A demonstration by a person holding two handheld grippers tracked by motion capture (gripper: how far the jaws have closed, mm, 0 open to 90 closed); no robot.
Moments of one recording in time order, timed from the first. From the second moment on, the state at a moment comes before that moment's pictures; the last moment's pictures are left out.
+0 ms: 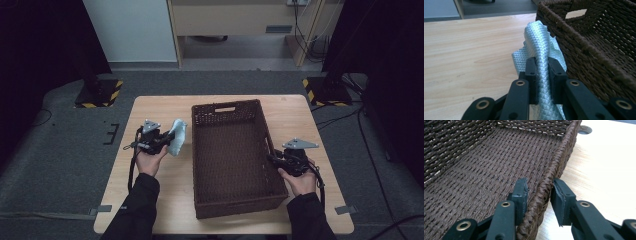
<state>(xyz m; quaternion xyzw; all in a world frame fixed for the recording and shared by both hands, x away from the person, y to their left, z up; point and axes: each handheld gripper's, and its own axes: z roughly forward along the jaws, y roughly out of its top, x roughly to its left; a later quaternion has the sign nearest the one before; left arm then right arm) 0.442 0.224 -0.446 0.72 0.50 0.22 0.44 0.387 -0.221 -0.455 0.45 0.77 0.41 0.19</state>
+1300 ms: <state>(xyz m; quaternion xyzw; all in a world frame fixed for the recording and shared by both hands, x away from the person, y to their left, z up) 0.499 0.198 -0.455 0.72 0.49 0.18 0.46 0.389 -0.223 -0.456 0.45 0.77 0.41 0.18</state>
